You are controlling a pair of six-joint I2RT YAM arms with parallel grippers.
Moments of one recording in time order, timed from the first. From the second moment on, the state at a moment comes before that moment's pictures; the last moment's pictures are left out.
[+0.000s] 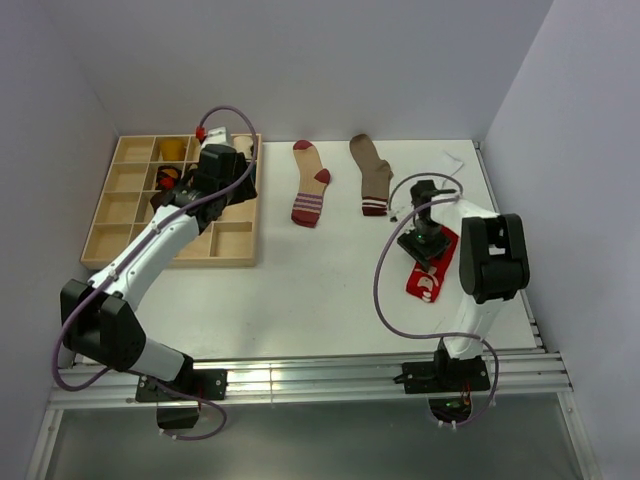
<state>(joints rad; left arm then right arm) -0.41 1.47 1.30 -0.43 -0.28 -0.49 0.03 1.81 1.12 -0.81 0.09 -0.59</state>
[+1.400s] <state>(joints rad) -0.48 1.44 1.29 -0.43 -0.25 -0.50 0.55 1.75 1.37 -0.74 -0.14 -0.40</state>
